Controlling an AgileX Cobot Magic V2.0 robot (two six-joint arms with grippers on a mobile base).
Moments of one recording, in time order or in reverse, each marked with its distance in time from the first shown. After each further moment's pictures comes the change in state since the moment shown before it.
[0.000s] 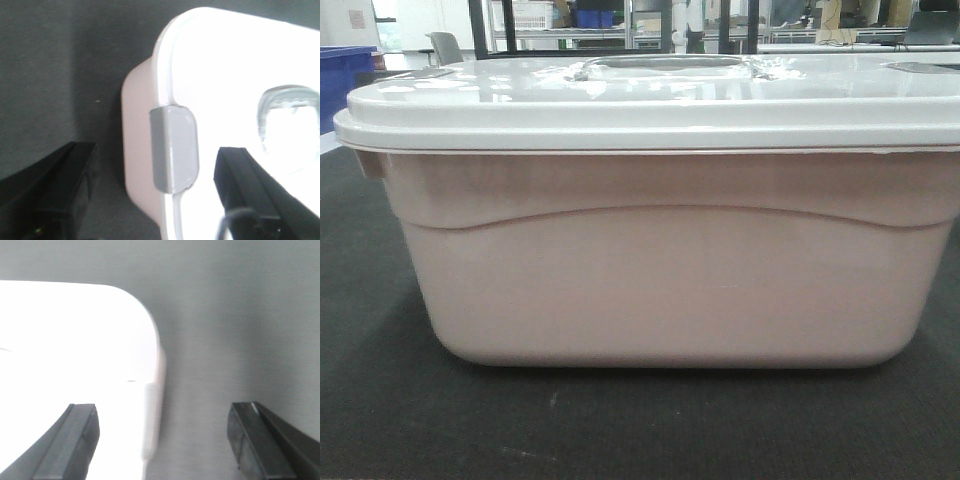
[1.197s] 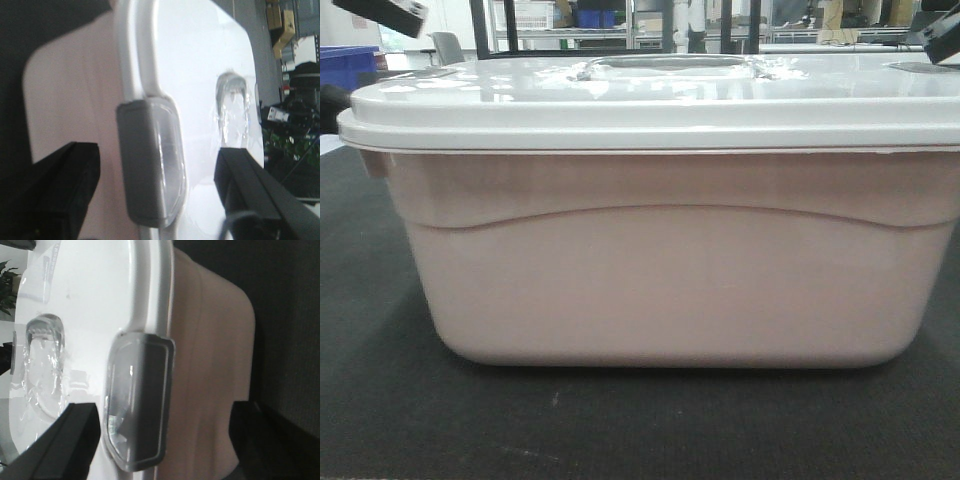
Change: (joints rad) left arm 0.086 0.141 0.352 -0.600 0.046 0.551; right arm -0.257 0.032 0.602 0.693 -0.063 -0.565
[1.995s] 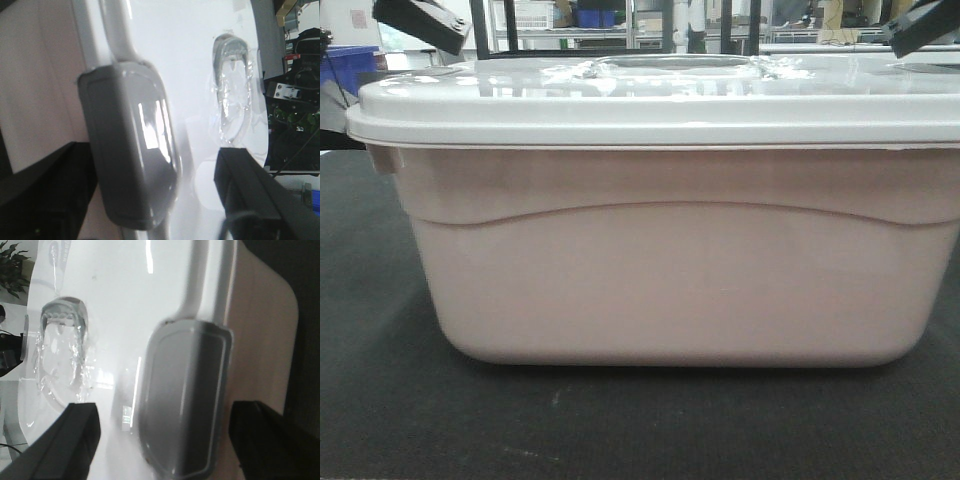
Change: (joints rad) left arm -0.086 0.003 0.003 0.017 -0.016 0.004; right arm 0.076 0.002 0.000 0.020 -0.004 -0.004
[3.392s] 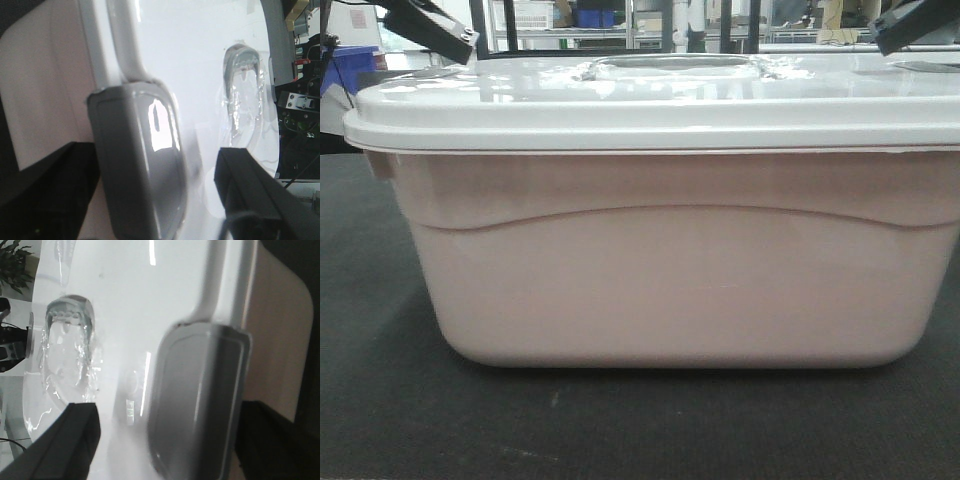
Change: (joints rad) left arm -0.007 0.002 0.000 0.003 -0.042 0.000; right arm 0.033 0.000 0.000 0.011 -0.006 0.000
